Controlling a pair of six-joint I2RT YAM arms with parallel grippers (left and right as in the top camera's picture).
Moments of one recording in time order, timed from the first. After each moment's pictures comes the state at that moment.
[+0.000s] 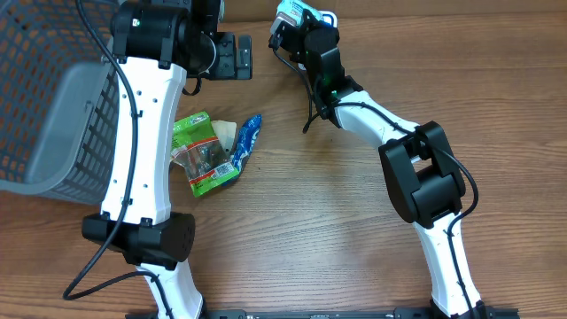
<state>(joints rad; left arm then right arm) -0.18 1.99 2.41 -1.52 0.01 -0.20 0.47 2.40 1.79 0.46 0.30 -0.95</state>
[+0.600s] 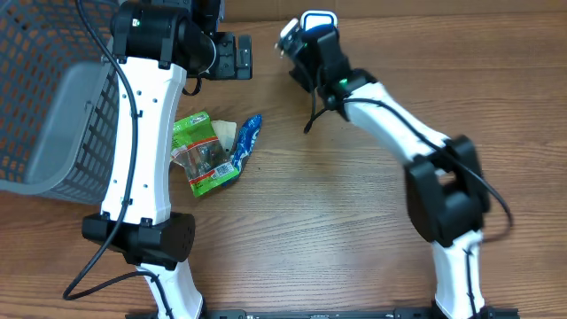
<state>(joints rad) -0.18 1.99 2.41 -1.52 0.02 -0.20 0.47 2.15 1.79 -0.27 0.05 -0.31</state>
